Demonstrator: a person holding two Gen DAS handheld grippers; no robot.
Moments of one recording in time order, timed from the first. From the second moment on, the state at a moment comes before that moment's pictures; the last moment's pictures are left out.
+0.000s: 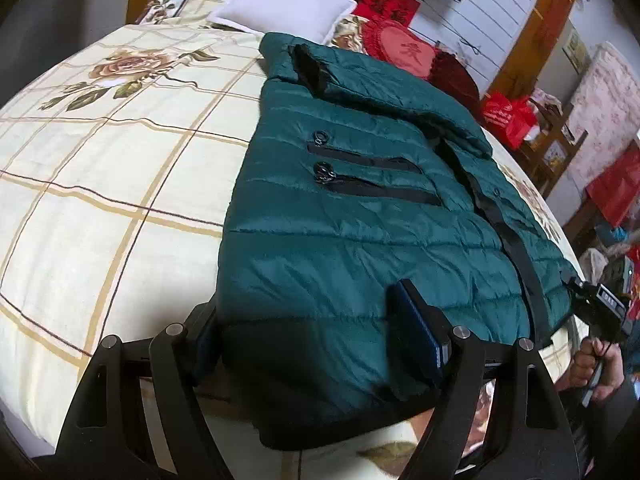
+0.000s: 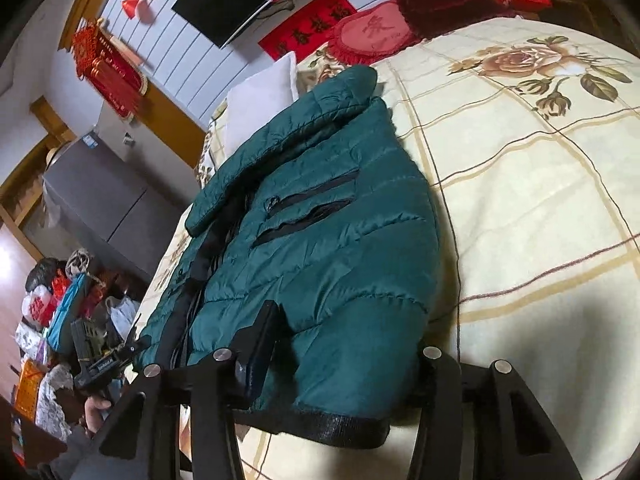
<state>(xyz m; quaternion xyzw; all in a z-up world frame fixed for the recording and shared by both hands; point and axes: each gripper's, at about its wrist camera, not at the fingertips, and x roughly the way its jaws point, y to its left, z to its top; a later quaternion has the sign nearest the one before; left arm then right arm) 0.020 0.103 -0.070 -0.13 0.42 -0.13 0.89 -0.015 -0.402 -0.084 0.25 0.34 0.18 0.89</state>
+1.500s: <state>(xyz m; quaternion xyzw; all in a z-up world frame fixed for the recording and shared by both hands) -0.119 0.186 0.020 -0.22 0.37 -0.13 0.89 -0.187 -0.367 -0.002 0.21 0.25 0.22 0.92</state>
